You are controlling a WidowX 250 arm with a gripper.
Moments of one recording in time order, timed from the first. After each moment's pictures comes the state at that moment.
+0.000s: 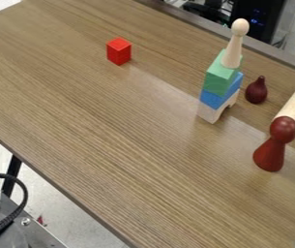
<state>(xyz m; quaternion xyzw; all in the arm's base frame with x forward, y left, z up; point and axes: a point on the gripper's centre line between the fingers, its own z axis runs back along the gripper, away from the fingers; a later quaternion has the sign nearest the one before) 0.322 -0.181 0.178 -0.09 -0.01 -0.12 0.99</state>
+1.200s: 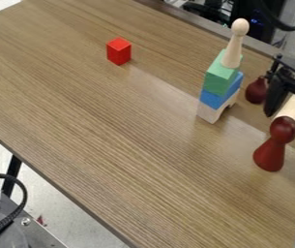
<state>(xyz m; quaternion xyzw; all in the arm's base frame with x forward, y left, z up) 0.326 -0.154 0.090 0.00 0.01 -0.07 1.00</state>
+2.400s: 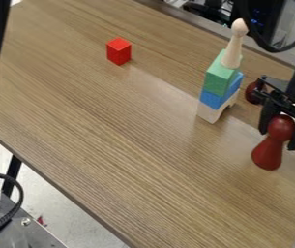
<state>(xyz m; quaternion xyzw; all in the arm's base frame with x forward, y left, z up) 0.343 -0.142 0.050 -0.02 0.02 -0.05 1.00</state>
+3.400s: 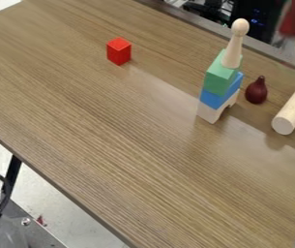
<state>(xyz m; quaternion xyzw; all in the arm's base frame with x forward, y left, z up) 0.376 -0.087 0.221 -0.11 -0.05 0.02 0.99</state>
